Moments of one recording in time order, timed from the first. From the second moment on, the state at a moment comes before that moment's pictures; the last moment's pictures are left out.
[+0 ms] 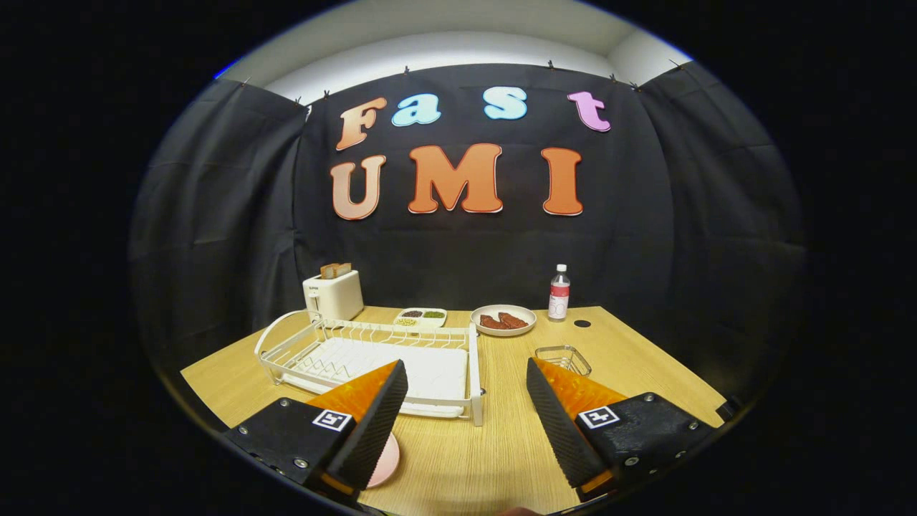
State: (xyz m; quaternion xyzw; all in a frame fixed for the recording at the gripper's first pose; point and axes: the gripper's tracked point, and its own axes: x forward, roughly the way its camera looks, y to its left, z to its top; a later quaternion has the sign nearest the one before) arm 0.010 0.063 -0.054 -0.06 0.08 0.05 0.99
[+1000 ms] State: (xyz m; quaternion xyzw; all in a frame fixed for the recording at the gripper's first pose) arm 0.035 0.037 -0.047 -0.09 0.05 0.03 0.99
